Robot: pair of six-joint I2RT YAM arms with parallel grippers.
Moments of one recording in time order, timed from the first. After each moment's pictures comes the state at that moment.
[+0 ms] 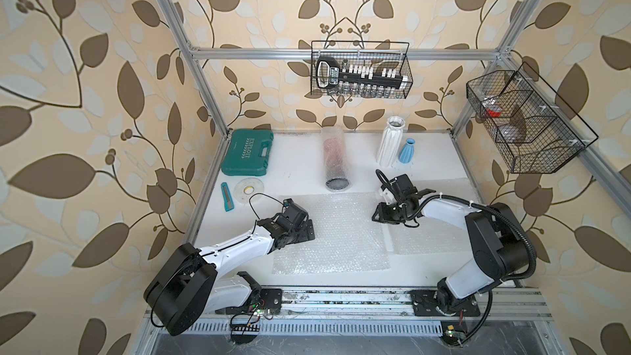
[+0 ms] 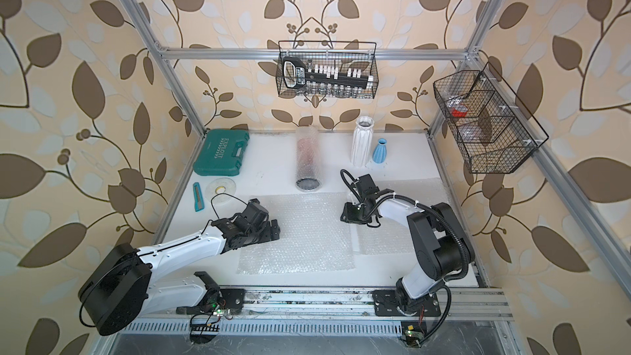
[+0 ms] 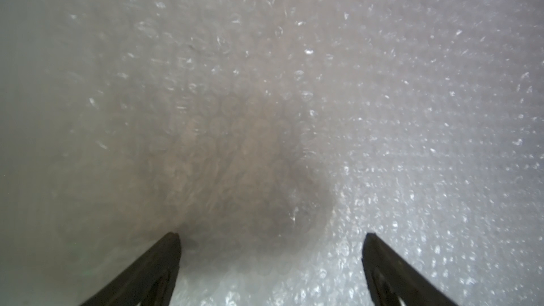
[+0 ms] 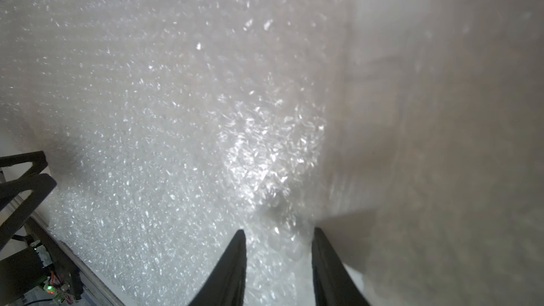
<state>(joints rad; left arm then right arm) -0.61 1.22 0.50 -0.38 -0.09 -0.80 0.34 1.62 0.81 -0.40 -0.35 0.38</state>
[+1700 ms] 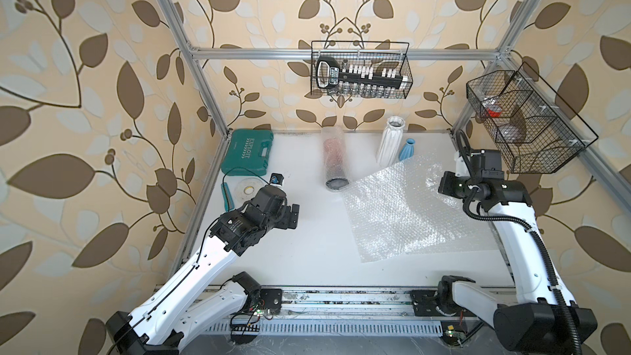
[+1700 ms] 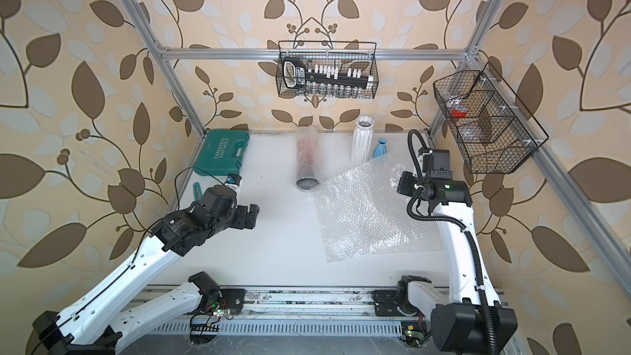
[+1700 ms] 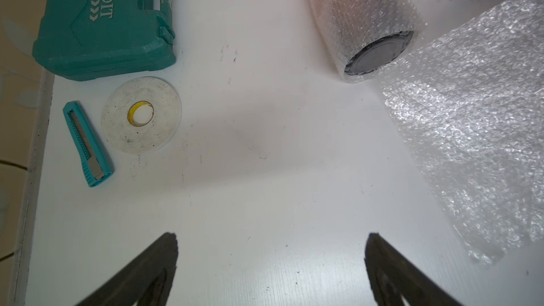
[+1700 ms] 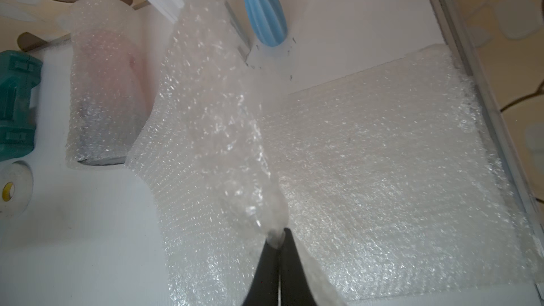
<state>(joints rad) -0.58 0.86 0.90 -0.90 -0.26 -0.35 -0.14 1.12 1.17 -0.95 -0.08 0.23</state>
